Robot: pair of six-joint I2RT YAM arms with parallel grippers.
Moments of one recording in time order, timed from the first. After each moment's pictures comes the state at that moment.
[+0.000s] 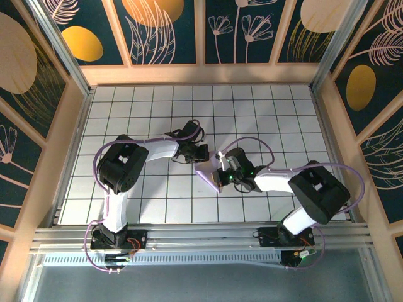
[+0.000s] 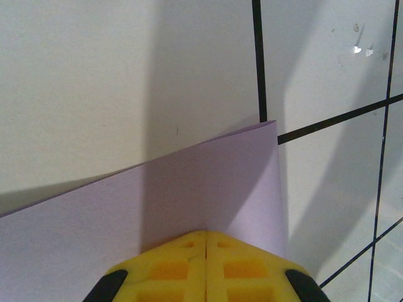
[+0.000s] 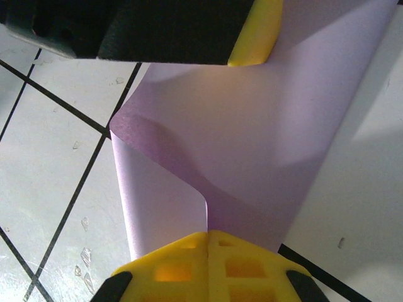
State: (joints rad) left arm -0.66 2.02 1.23 -0.27 0.36 -0.68; right arm 0.73 1.53 0.54 0.17 -0.25 0.37
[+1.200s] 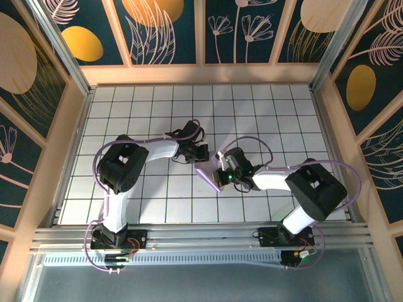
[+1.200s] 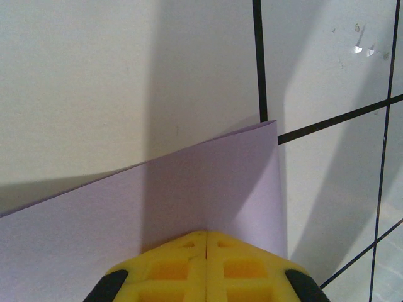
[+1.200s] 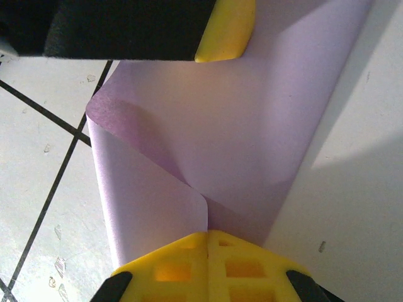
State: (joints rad) left arm -0.66 2.02 1.23 -0.27 0.36 -0.68; right arm 0.72 1.56 0.56 0.14 -0.22 0.37
